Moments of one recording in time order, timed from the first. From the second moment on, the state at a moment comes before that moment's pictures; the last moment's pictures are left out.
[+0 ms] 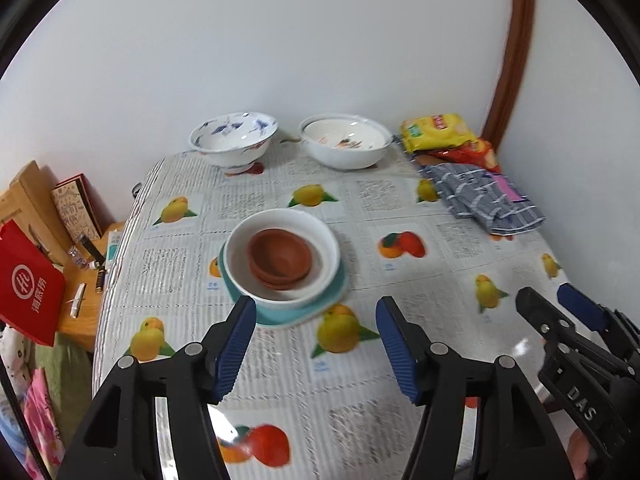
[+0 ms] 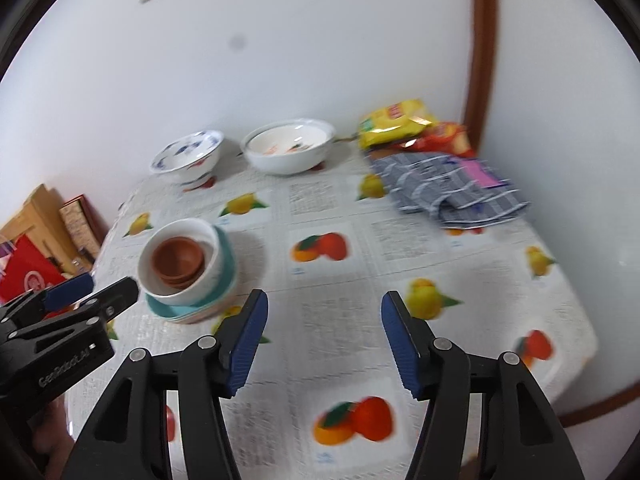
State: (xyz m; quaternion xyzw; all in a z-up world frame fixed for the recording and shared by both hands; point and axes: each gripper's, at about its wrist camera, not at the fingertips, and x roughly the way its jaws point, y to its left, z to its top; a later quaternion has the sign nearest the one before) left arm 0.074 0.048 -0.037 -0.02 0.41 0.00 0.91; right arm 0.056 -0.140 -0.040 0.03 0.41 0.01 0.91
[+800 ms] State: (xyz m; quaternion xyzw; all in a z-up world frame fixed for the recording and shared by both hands) left arm -0.001 0.035 0.007 -0.04 0.36 0.00 0.93; right arm -0.031 -0.160 0.005 0.02 0.37 -0.02 0.93
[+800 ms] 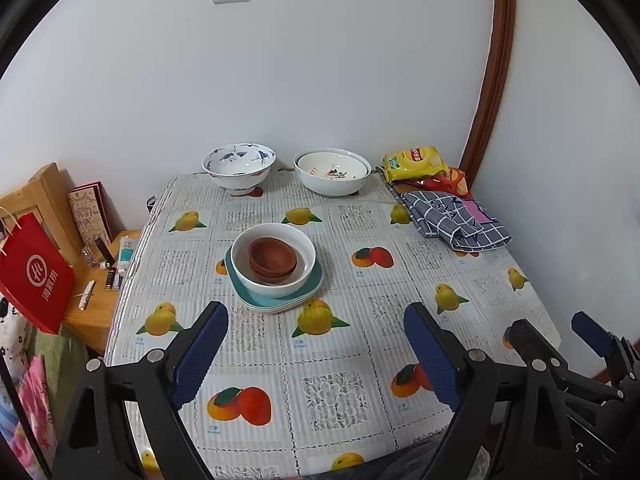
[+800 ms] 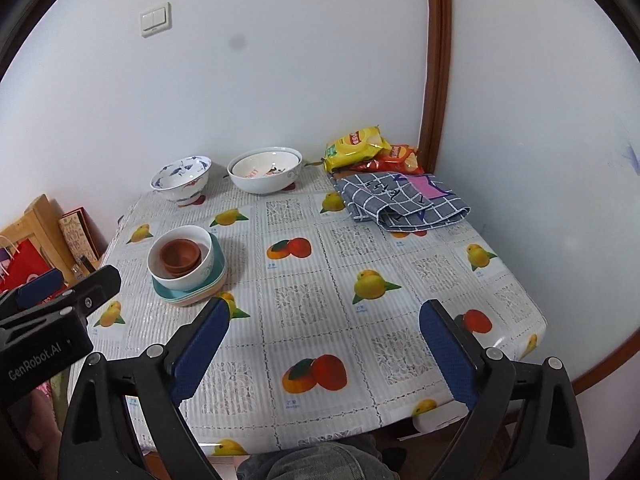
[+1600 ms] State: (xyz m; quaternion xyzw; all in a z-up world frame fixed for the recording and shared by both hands) left arm -0.010 0.036 0.012 -0.04 0.36 0.00 0.93; right arm -0.044 -0.157 0.012 0.02 0.36 -0.02 0.93
